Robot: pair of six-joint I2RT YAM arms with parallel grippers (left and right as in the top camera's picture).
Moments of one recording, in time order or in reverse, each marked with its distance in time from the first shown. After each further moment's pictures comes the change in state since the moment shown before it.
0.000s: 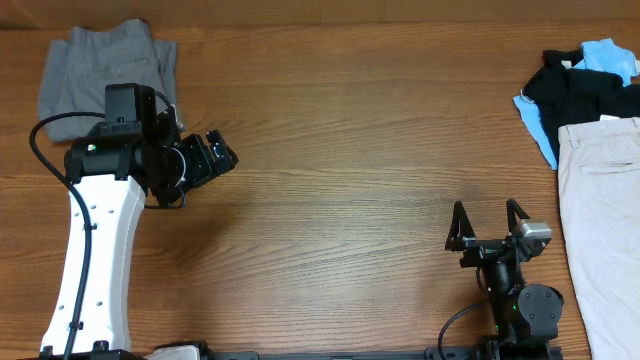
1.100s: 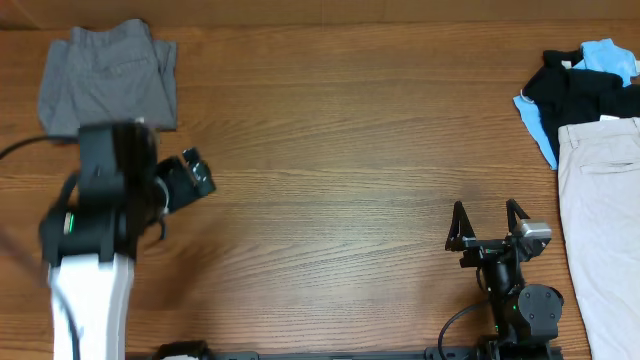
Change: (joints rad) left arm 0.000 -0.347 -0.102 0.032 -0.231 0.014; right arm 0.000 0.000 0.000 -0.001 0.000 -0.001
